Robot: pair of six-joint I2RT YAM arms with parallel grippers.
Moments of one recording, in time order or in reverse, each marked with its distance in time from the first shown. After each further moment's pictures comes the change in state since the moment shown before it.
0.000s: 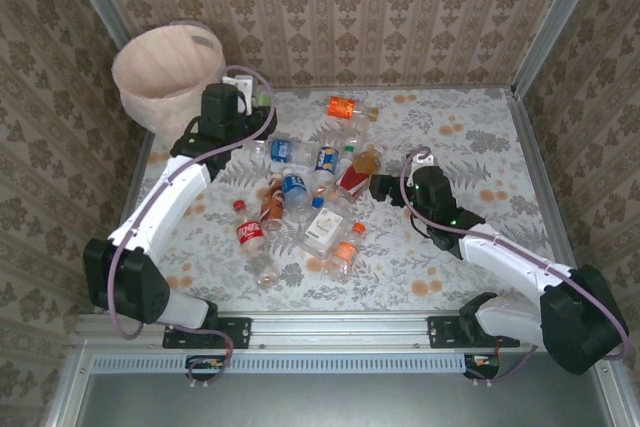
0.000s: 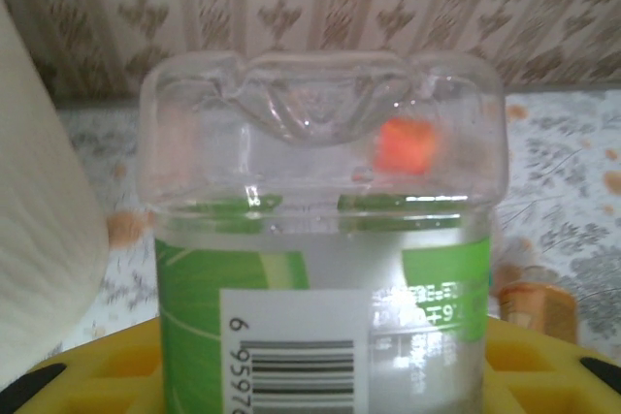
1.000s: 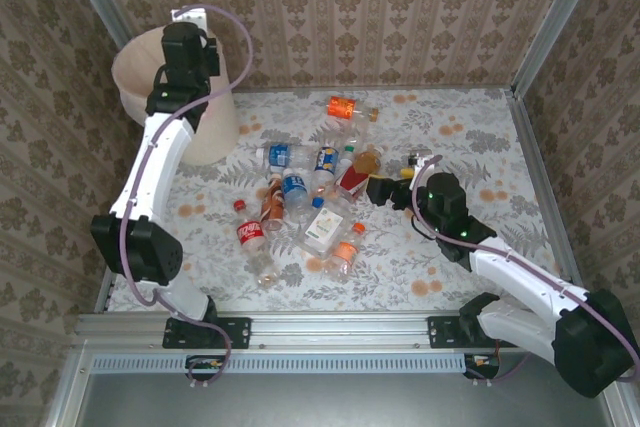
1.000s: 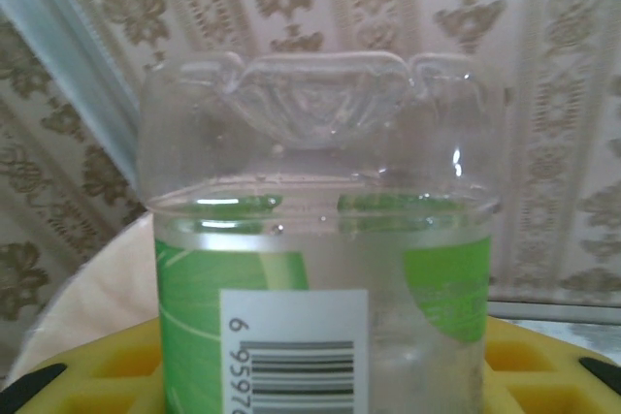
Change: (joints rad) left arm 0.173 0.240 0.472 0.026 -0.438 0.330; right arm 0.000 -0.129 -0.063 0.114 -0.180 -0.031
